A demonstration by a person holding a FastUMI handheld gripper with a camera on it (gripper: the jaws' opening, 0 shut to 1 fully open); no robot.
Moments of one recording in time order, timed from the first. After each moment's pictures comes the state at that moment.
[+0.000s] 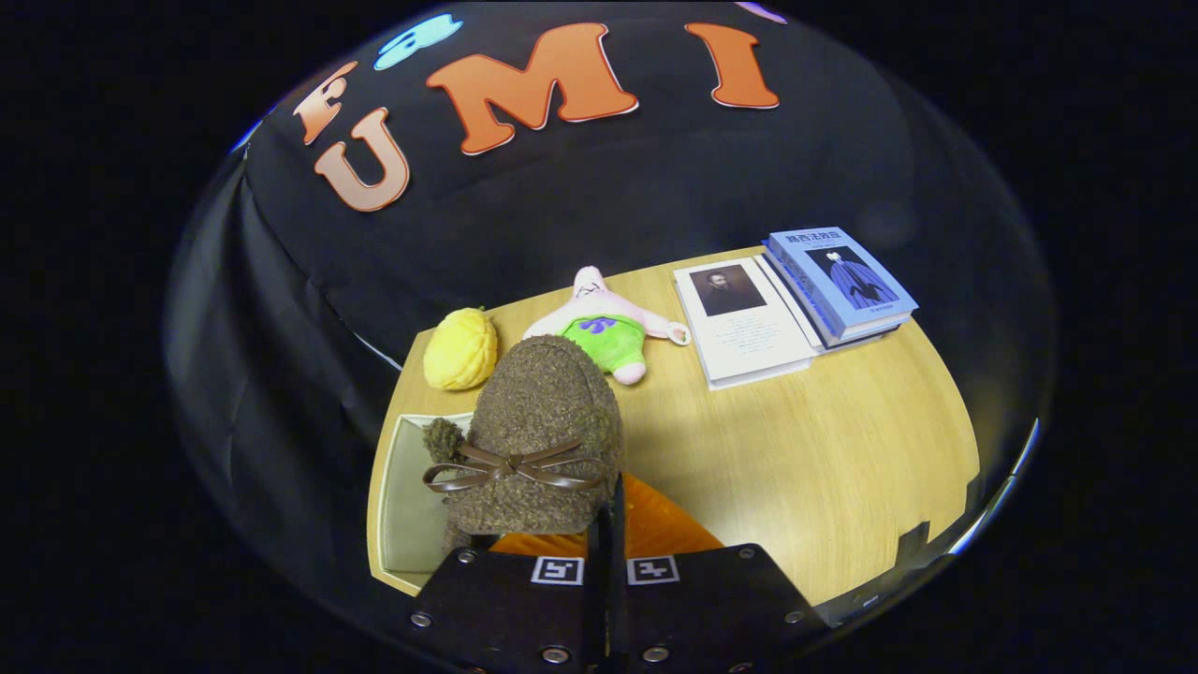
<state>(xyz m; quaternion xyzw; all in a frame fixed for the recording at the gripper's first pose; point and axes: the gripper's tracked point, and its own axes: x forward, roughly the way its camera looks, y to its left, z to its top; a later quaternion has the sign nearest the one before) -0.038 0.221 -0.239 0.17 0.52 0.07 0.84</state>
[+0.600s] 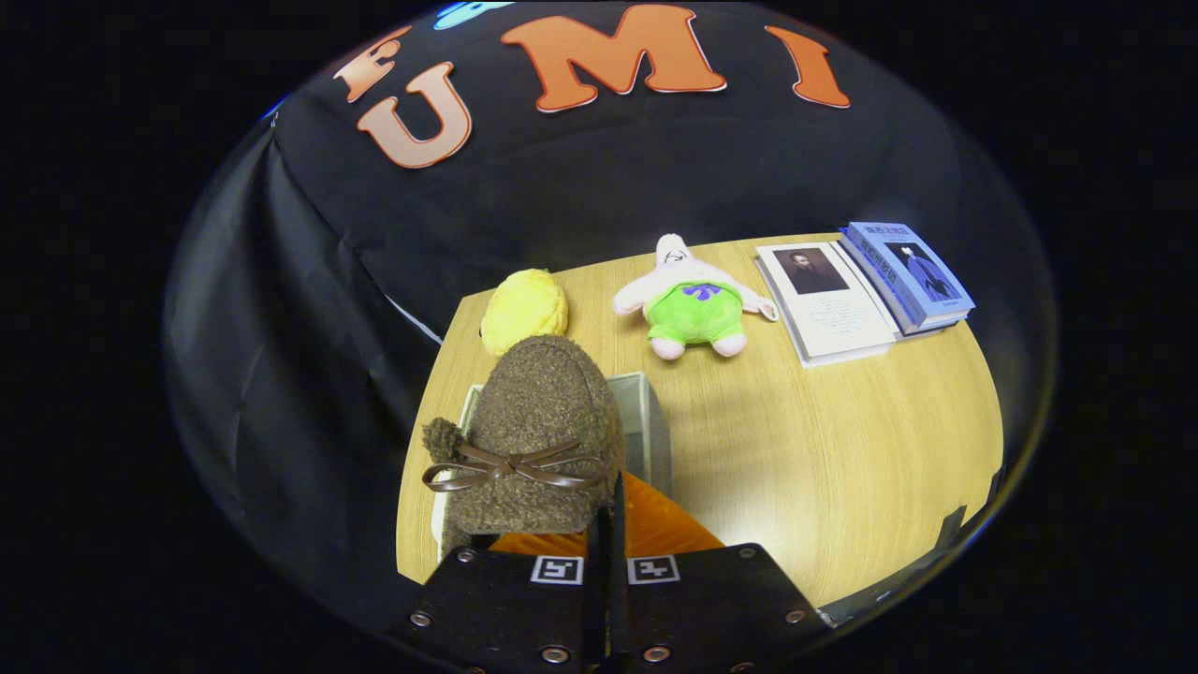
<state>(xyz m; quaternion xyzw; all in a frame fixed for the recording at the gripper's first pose) -0.052 0.334 -0.244 0.15 0.54 0.11 0.82</state>
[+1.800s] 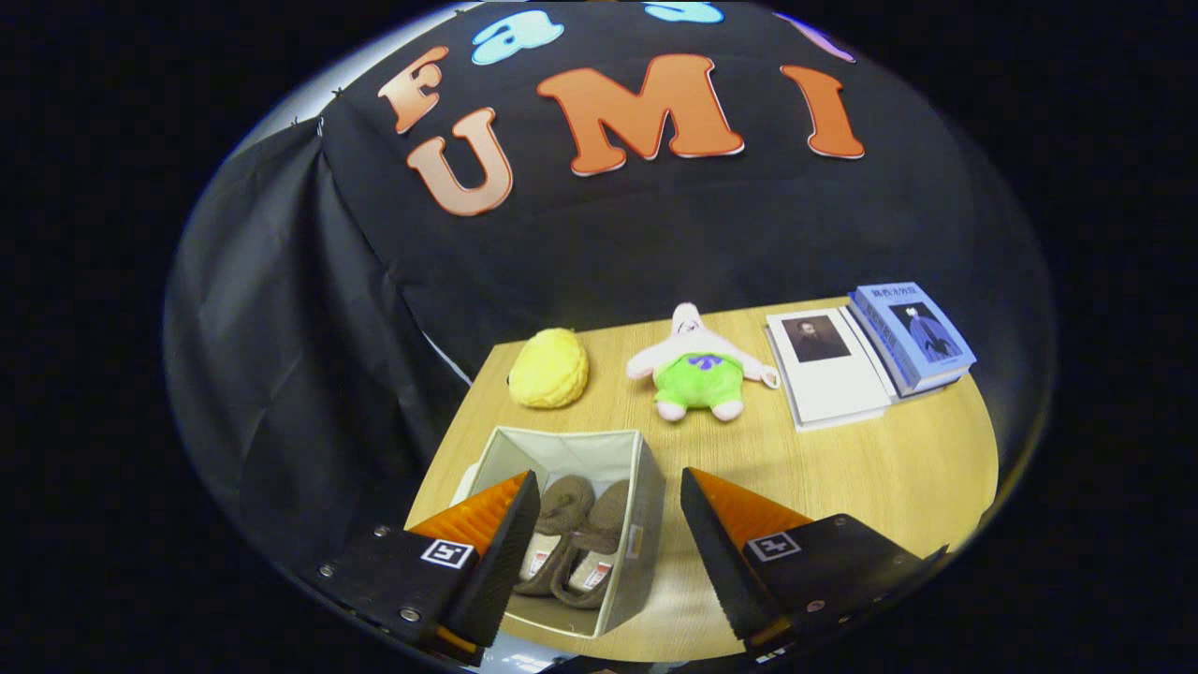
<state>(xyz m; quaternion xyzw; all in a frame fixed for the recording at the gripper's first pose) -0.019 0.279 -0.180 0.17 0.42 0.15 0.88</state>
